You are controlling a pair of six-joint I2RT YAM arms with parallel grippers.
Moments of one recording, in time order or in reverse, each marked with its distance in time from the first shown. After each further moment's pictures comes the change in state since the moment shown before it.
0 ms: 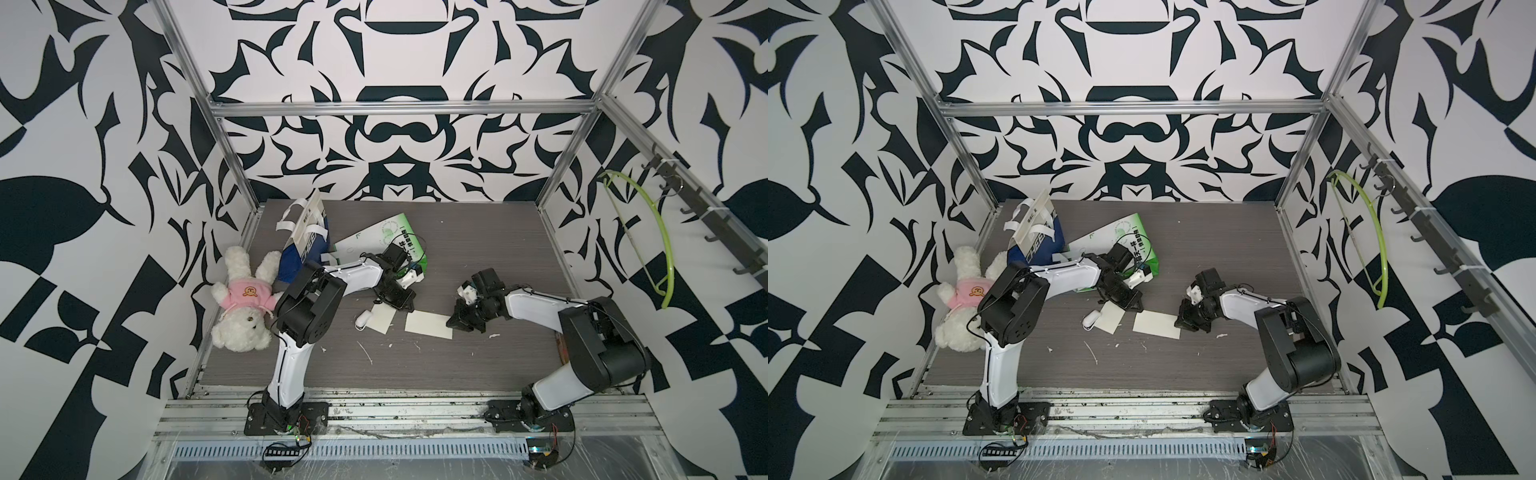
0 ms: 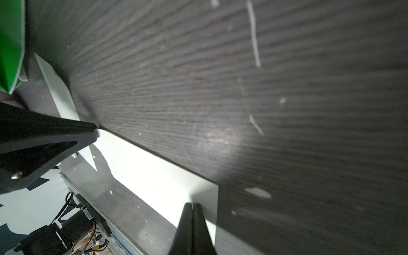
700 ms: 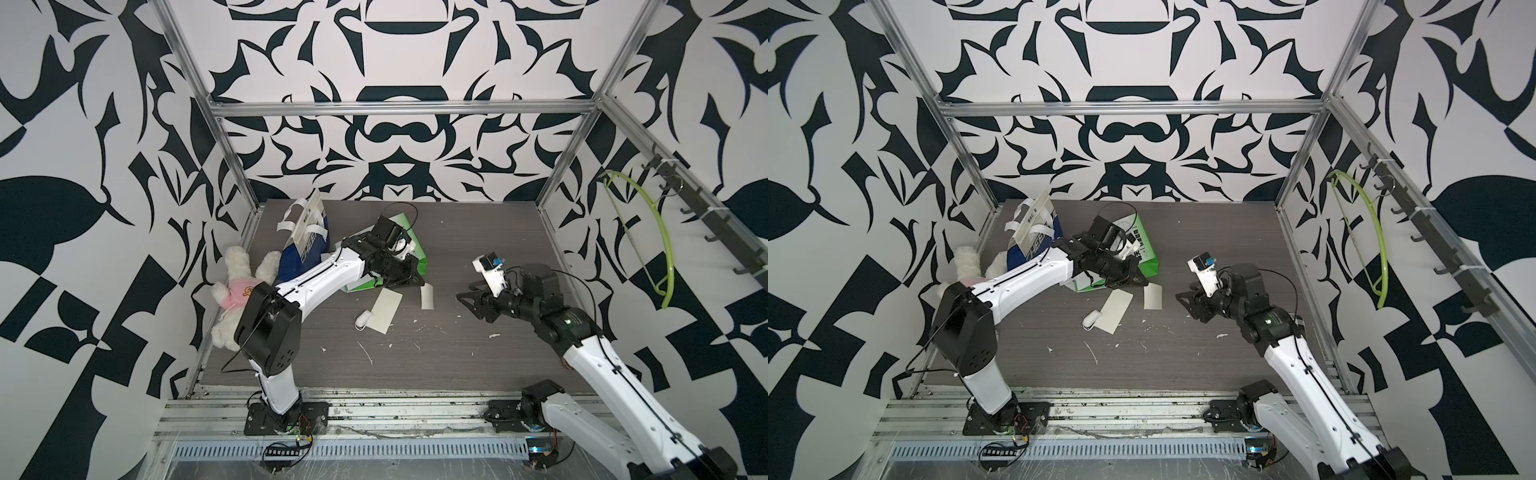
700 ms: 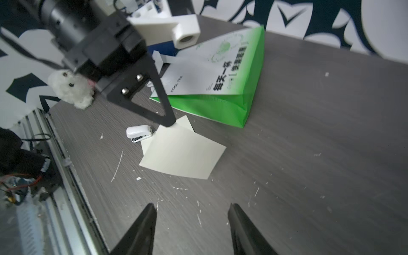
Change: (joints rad) left arm 0.006 -0.321 0.087 -0.037 0.073 -0.718; right arm 0.000 -0.752 0.036 -0.098 0.047 -0.747
